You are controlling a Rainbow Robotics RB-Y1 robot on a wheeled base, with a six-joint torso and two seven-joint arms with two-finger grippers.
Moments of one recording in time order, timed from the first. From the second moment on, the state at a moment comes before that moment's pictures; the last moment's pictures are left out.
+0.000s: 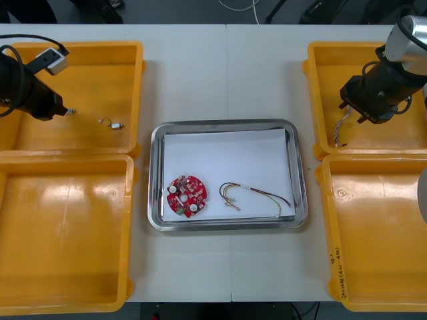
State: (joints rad) right arm -0.98 -0.47 -0.17 -0.85 -0.36 1.42 0.94; left arm -0.74 0.72 0.04 -1.22 0.71 1.38 -2.24
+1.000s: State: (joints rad) right arm -1.03 -0.47 -0.19 -0.68 -0.37 1.31 0.94; left arm -0.77 0.71 -0.04 -1.05 0.76 1.17 -2.24
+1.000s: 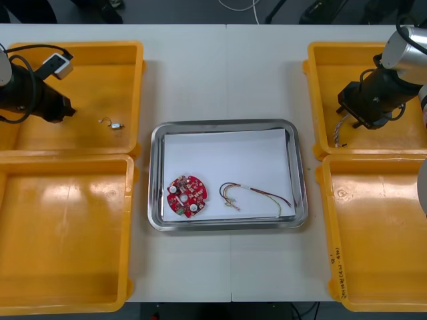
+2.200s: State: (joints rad) right arm -1.03 -0.46 -0.24 -1.07 -0.32 1.81 0.95; left arm -0.77 0.67 -0.04 -0.96 0.73 1.05 -2.18
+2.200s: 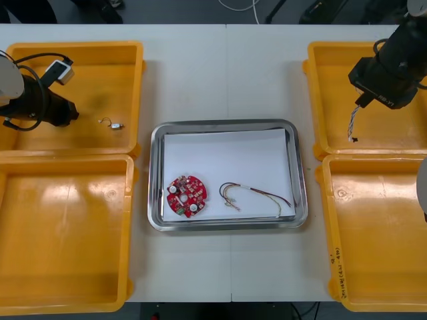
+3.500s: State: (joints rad) right arm -0.88 -0.52 -0.04 -1.69 -0.59 1.92 1.48; left arm -0.78 0.67 0.02 -1.14 0.71 1.33 -2.17
